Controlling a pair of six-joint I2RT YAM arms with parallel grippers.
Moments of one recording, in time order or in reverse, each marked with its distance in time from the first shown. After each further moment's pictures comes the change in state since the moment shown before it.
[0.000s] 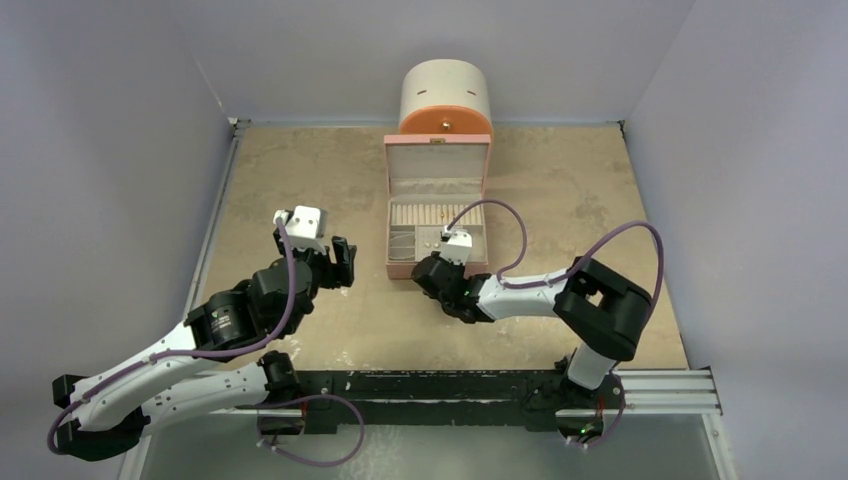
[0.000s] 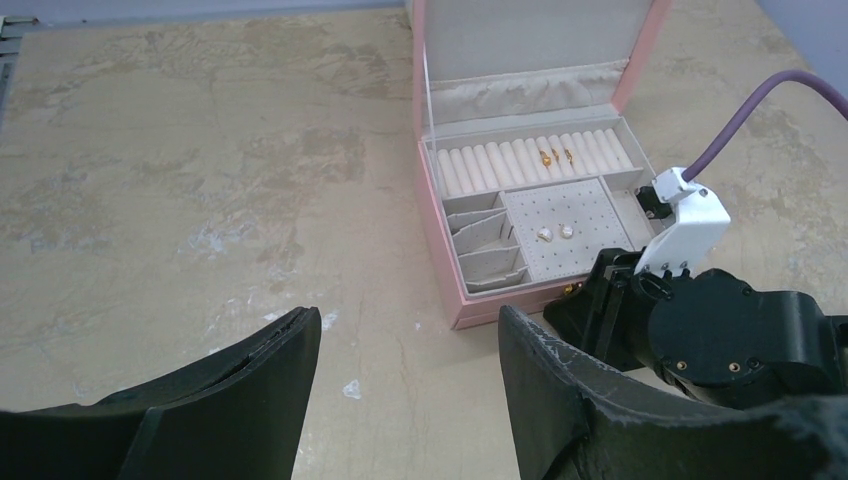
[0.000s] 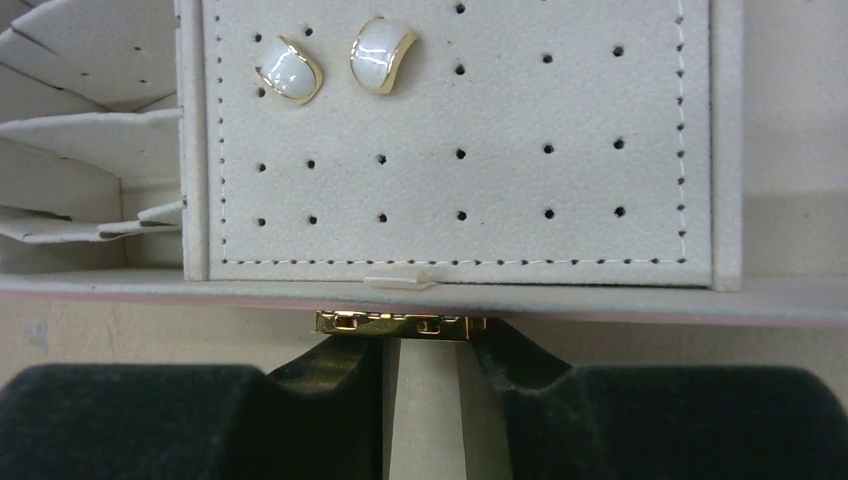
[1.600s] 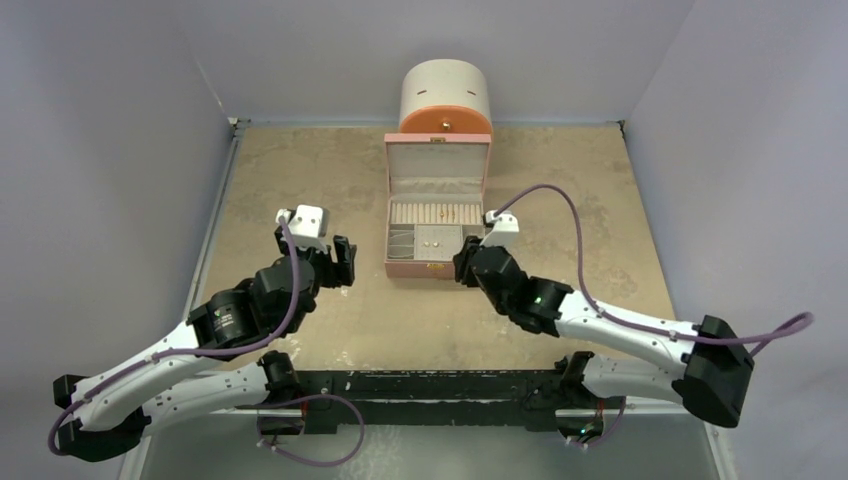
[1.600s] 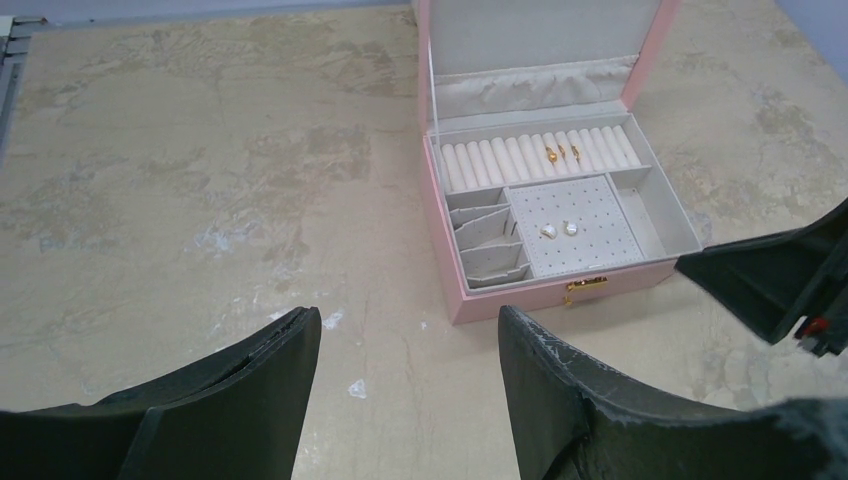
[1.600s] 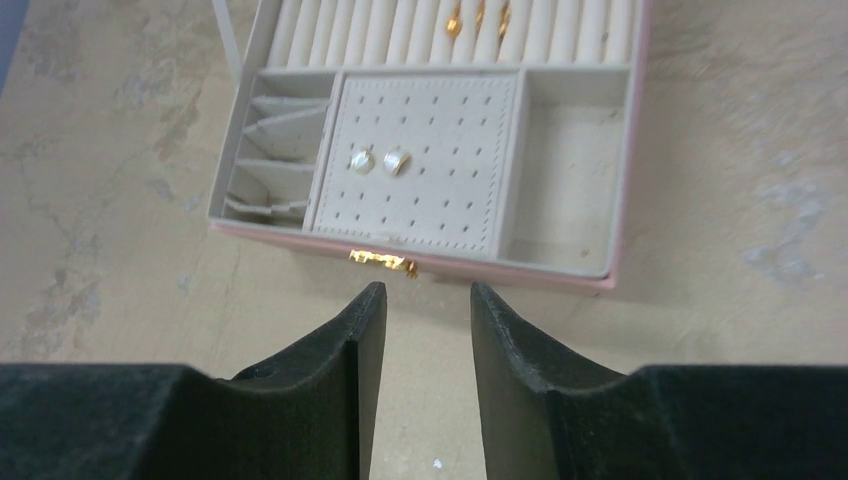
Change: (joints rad) left arm 0.008 0.011 0.000 0.000 0.001 0.007; right arm -0.039 -0.566 -0.177 -0.043 -0.049 -0.249
